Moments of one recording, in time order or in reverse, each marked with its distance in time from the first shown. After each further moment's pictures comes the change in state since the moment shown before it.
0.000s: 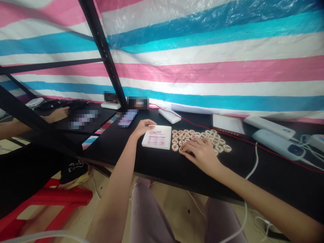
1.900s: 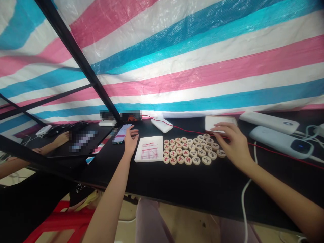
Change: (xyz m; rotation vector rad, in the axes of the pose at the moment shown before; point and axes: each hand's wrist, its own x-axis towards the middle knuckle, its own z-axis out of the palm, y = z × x) left_hand 0.000 0.000 0.000 0.305 0.507 0.183; right_hand -0.029 0.111 -0.029 0.305 0.519 0.381
